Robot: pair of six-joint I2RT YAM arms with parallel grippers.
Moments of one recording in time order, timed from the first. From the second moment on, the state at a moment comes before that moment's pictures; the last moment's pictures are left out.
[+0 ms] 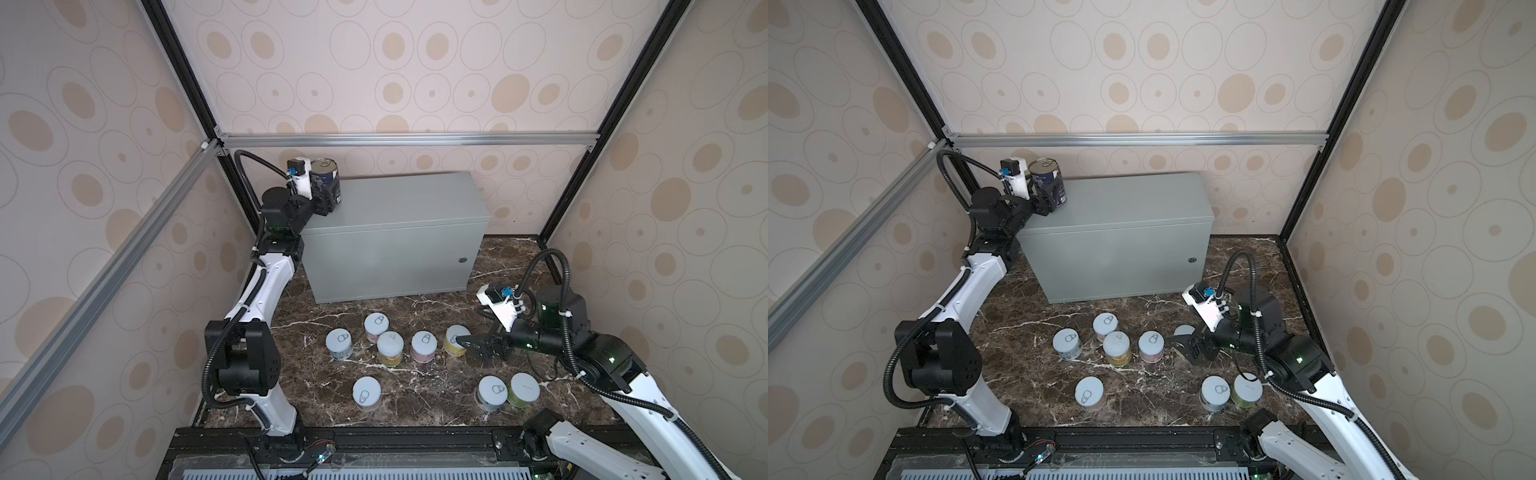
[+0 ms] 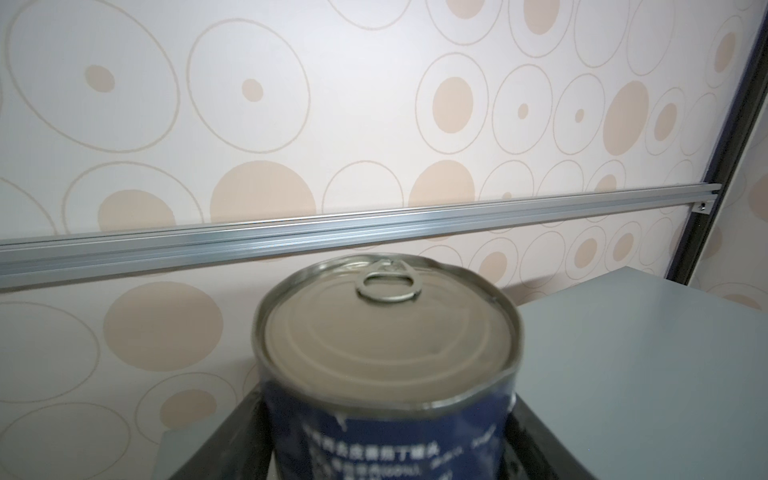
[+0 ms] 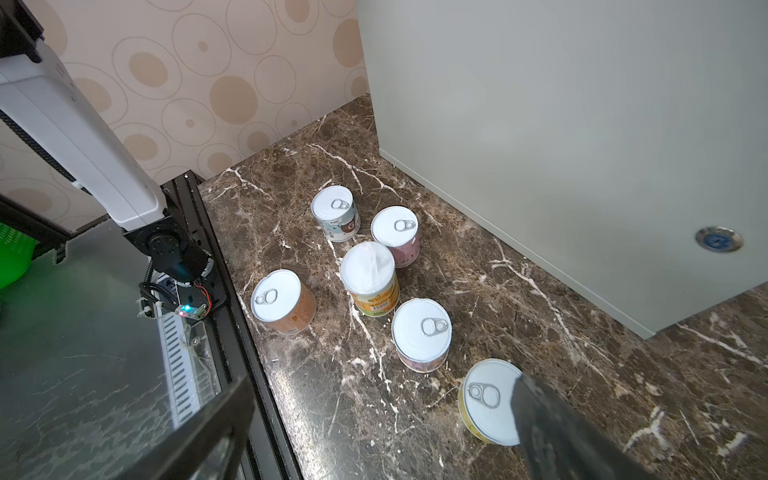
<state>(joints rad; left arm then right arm) -0.02 1.71 1.56 0.31 0.32 -0.06 0.54 0.80 1.05 -0.79 -0.42 -0.09</state>
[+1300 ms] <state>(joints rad) 0.07 1.59 1.56 0.28 0.34 -0.08 0.54 0.84 1.05 -0.75 -0.46 0.01</state>
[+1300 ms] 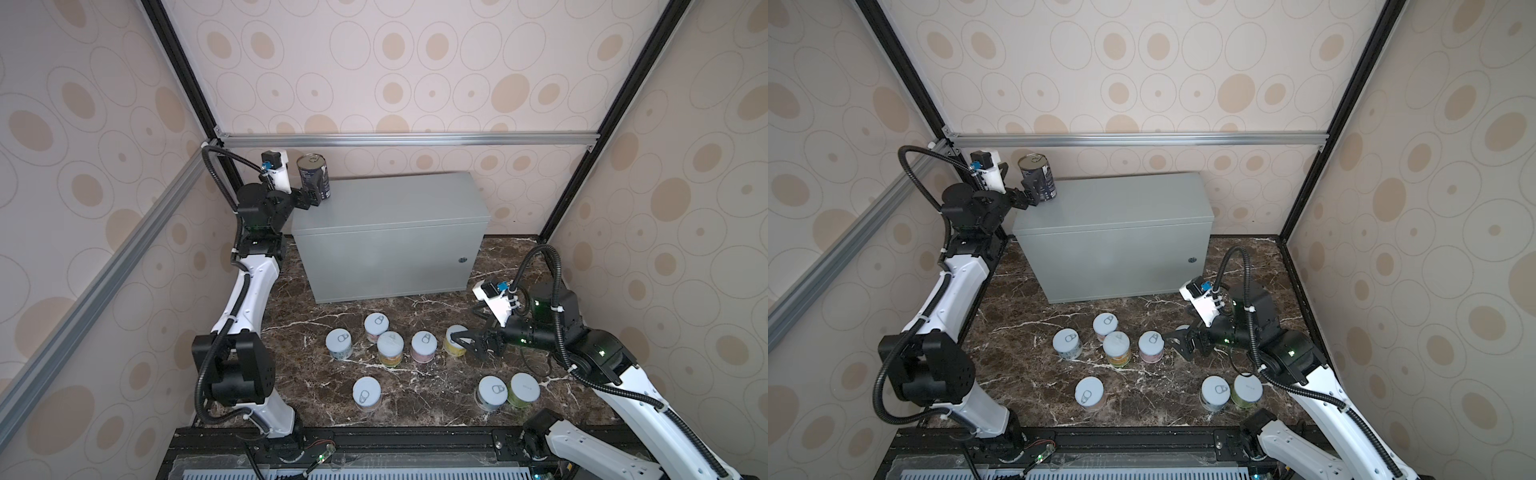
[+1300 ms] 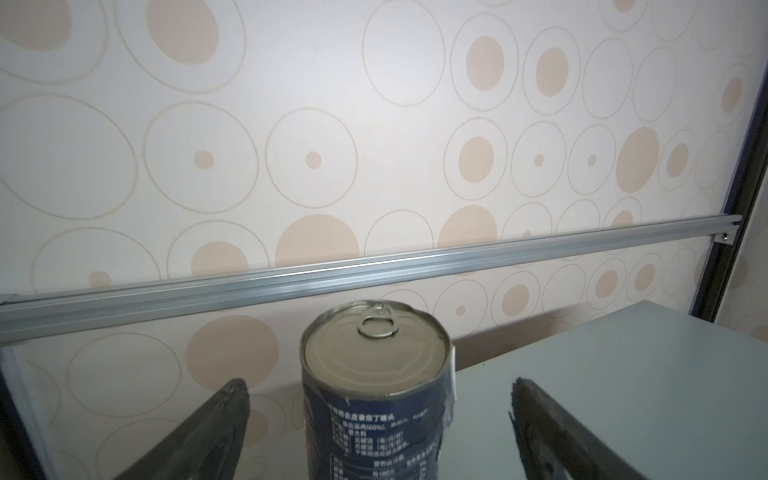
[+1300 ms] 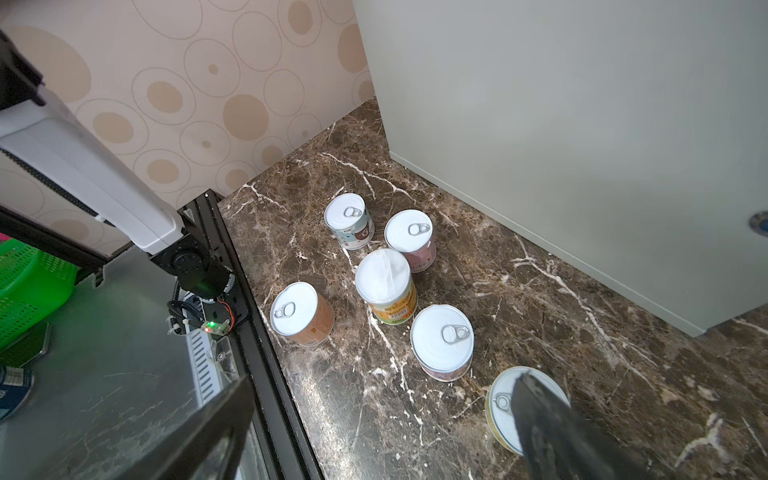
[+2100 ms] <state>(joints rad) 0.07 0.78 1.10 -0.44 0.26 -0.12 0.84 1.08 0.94 -0.70 -0.16 0.26</state>
